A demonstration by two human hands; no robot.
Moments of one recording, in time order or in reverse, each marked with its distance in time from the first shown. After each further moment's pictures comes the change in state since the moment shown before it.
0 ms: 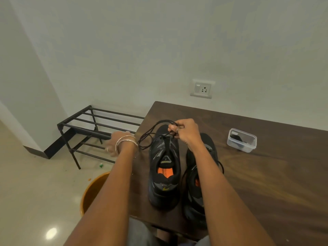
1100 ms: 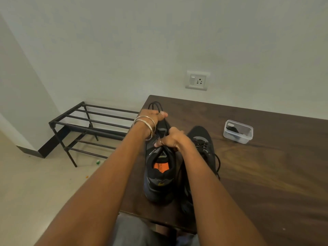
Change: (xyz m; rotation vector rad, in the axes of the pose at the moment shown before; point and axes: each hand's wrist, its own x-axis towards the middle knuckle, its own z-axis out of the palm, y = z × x) left_hand -0.043 0.059 0.032 -0.189 -0.713 0.421; right_hand -0.018 0.001 0.018 -0.347 -0.303 0.366
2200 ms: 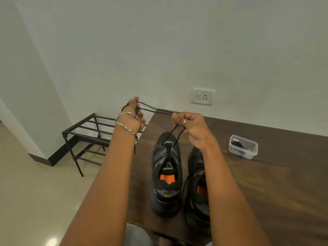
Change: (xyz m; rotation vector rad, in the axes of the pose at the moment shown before) left_hand -0.013 0.040 -0.074 -0.968 0.180 -0.121; right_hand -0.044 -0.030 -0.054 0.783 0.083 -0.573
